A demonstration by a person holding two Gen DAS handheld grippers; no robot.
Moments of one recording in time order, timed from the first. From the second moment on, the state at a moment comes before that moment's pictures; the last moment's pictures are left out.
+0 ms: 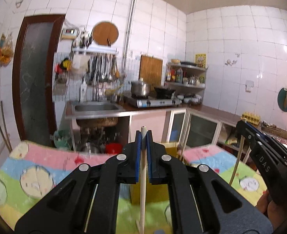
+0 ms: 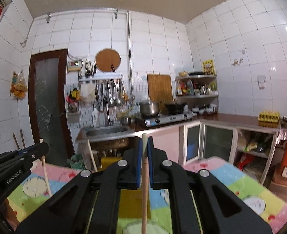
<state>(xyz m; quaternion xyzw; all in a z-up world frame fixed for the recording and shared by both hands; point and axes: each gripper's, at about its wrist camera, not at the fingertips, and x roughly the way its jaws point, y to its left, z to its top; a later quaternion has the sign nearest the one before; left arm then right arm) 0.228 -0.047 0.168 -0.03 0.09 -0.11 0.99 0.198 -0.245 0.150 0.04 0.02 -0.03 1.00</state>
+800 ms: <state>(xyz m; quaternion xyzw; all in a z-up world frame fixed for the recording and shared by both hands) 0.376 -0.081 0.132 -0.03 0.13 -0.09 0.99 0.349 -0.253 0.113 0.05 0.03 0.00 1.00</state>
